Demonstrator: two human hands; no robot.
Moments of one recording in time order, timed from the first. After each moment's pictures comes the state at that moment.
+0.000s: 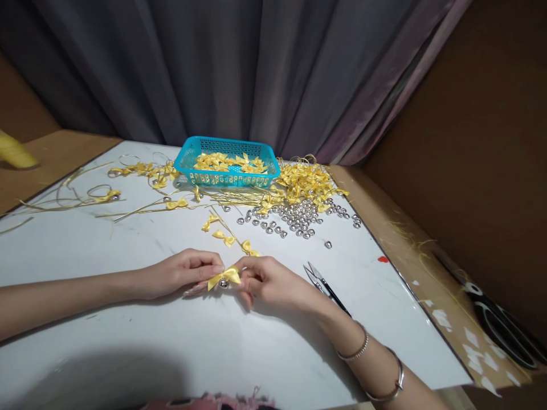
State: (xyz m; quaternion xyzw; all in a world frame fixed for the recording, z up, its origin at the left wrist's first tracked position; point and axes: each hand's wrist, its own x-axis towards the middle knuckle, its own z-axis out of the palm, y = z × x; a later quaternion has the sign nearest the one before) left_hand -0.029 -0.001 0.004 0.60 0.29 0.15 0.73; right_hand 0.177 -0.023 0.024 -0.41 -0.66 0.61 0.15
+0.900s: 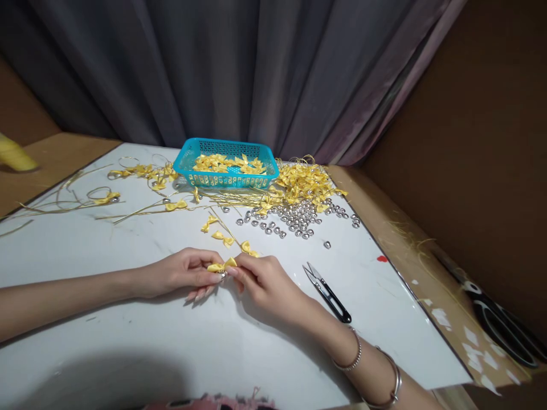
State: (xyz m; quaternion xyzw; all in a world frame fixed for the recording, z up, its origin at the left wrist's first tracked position) left_hand -0.028 0.004 0.006 0.59 0.29 0.14 0.74; right_hand 0.171 -0.033 0.026 -0.44 -0.78 0.38 0.22
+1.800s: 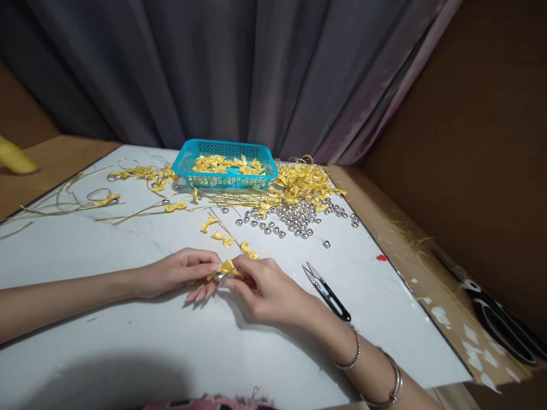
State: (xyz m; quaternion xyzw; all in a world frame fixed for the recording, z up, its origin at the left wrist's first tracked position) left_hand -0.028 0.006 -0.003 0.53 0.24 0.17 0.79; right_hand 0.174 -0.034 0.023 -0.39 -0.83 0.34 0.23
